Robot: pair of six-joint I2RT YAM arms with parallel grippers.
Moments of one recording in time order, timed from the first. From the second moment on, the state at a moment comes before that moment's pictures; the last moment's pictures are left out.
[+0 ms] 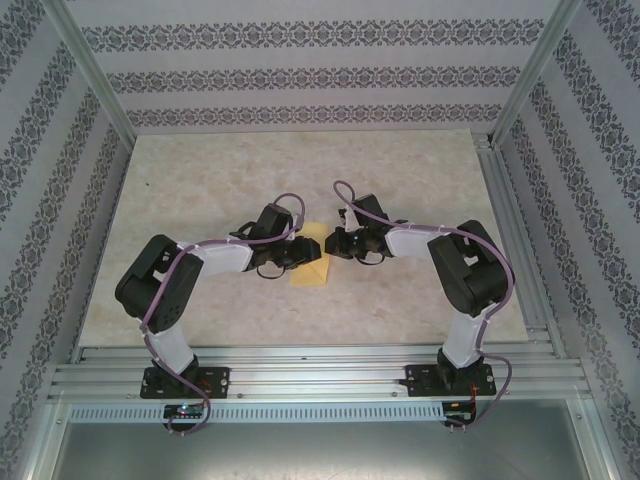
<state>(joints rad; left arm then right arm) -0.57 1.76 0.91 0.01 0.49 -0.84 0.49 1.86 0.97 -0.06 -0.52 0.60</state>
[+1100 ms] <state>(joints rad) -0.57 1.82 0.92 -0.05 0.48 -0.83 0.51 1.83 0.92 -0.06 -0.54 0.61</state>
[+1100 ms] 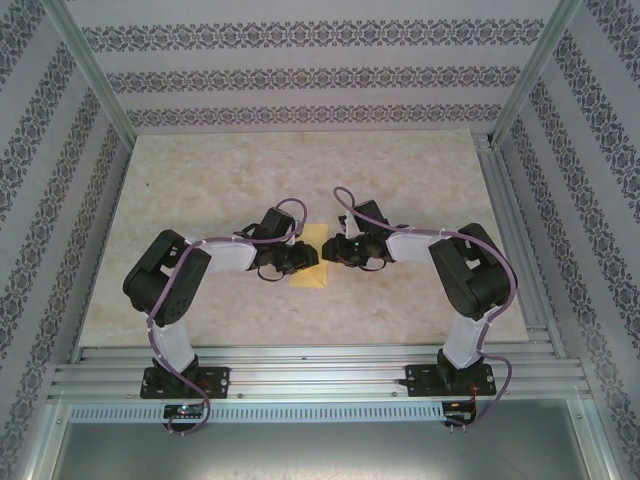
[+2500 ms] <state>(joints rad) -0.57 1.81 0.92 -0.04 0.53 -0.83 0.52 1.89 0.99 -0.11 -0.50 0.53</state>
